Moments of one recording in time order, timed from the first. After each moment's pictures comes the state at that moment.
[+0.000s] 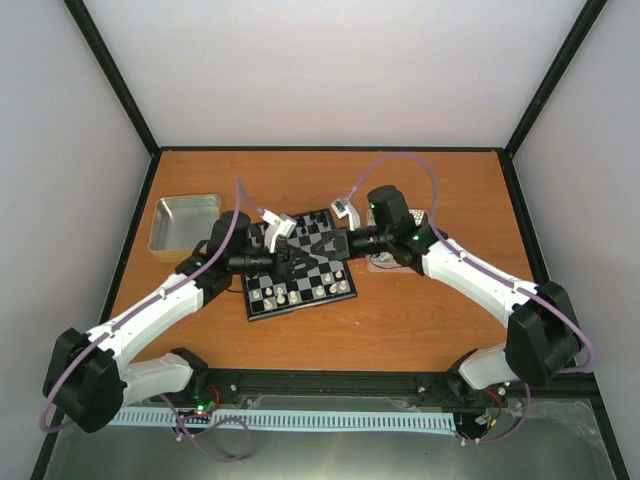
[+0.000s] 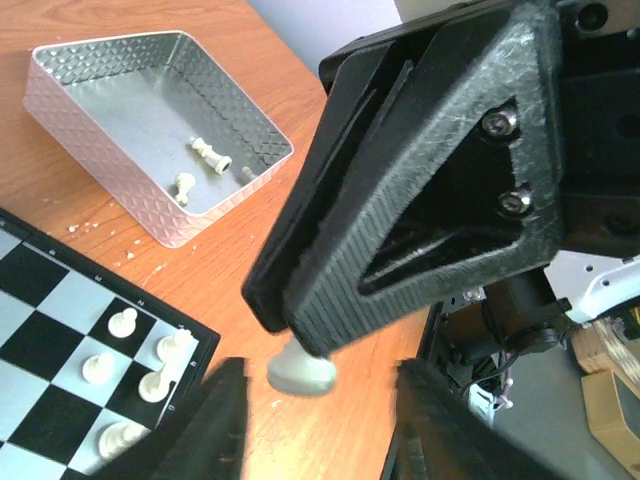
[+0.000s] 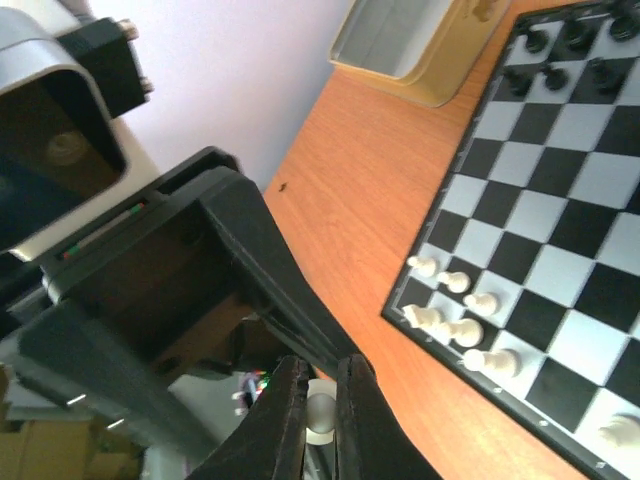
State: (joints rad) left arm -0.53 1.13 0.72 -0.08 0.75 -0.34; right arm 0.64 1.42 1.03 -0.18 -0.82 0.59
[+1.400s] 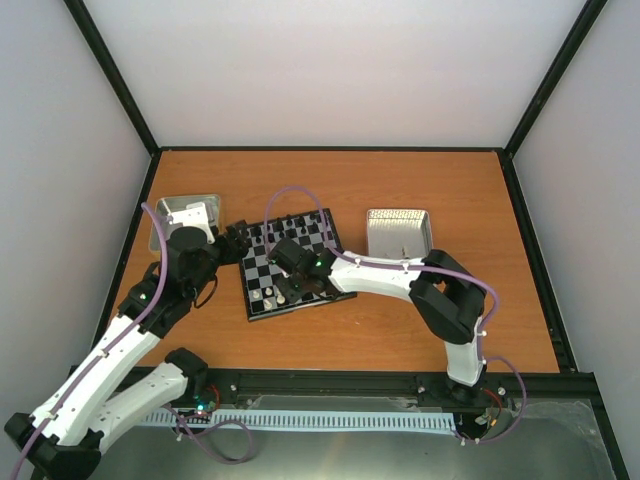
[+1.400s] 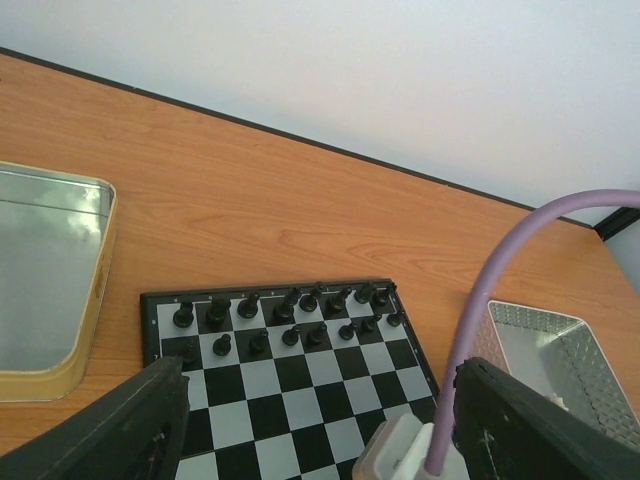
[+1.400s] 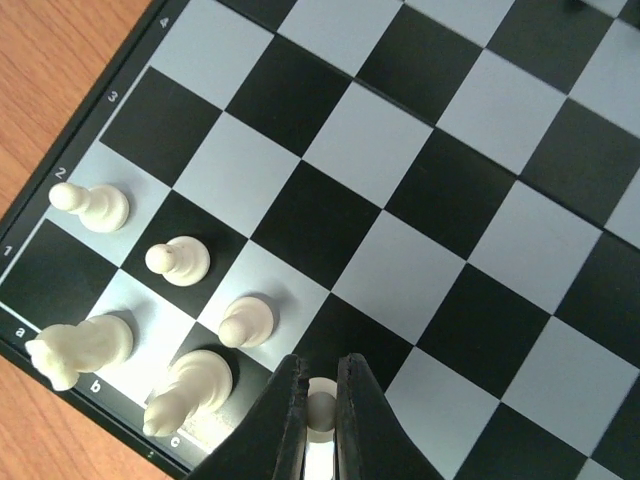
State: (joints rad) left arm -0.53 0.73 0.81 -0.47 -0.31 -0.54; right arm 1.06 1.91 1.33 -0.44 0.09 0.23
